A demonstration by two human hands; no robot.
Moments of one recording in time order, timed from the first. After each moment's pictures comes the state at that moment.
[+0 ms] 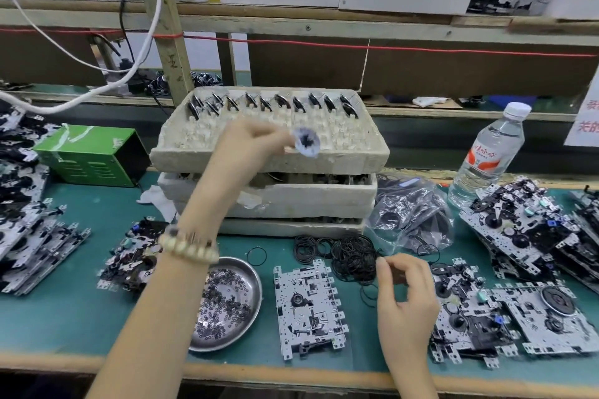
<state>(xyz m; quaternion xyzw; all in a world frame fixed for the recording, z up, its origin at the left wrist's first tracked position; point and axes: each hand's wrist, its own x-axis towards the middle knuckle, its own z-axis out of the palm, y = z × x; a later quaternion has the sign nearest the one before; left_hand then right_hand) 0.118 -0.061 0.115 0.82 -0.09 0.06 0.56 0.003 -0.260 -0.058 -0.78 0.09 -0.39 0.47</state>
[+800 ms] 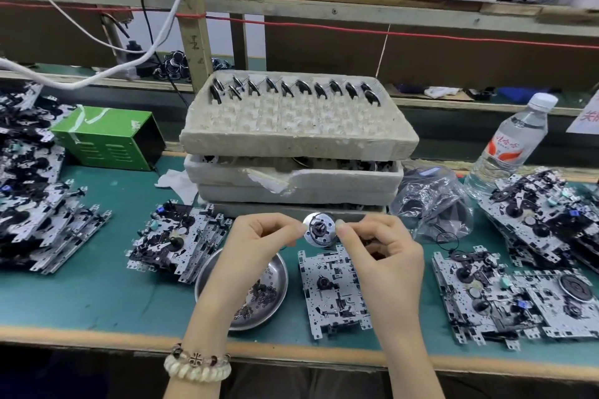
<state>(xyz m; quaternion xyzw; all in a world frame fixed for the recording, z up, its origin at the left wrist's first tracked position) 0.038 -0.022 0.015 0.72 -0.04 -0.05 0.70 -0.001 -0.186 0.014 -0.75 0.06 -0.26 0.61</state>
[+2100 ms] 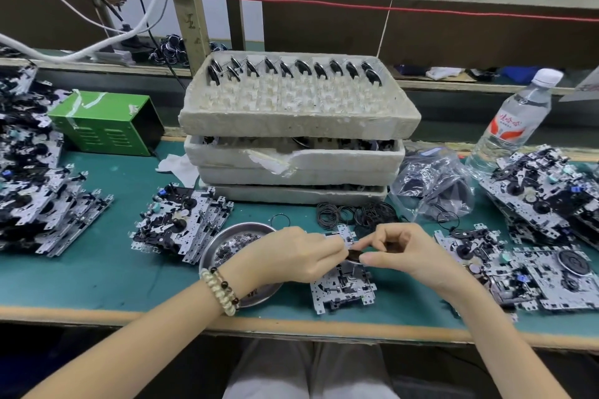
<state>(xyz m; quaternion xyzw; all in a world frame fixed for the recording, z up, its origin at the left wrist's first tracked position) 0.063 -0.044 -0.028 0.74 -0.60 0.30 0.01 0.027 -0.282 -0.030 -0.80 -0.08 0.13 0.59</state>
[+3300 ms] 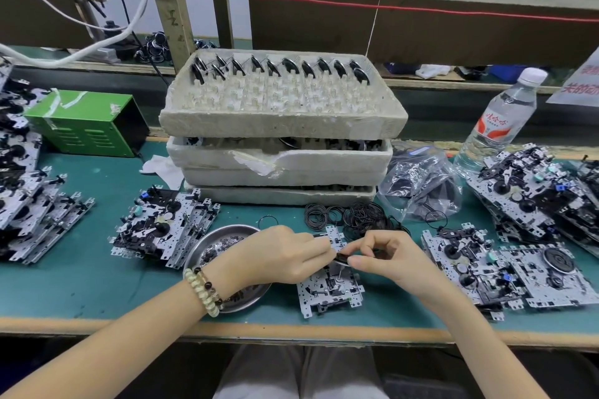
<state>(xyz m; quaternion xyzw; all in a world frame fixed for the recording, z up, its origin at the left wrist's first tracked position) 0.073 -0.043 -0.037 0.73 -0.61 0.30 0.00 0.020 -0.280 -0.041 -0.79 -0.06 0.10 0.60</state>
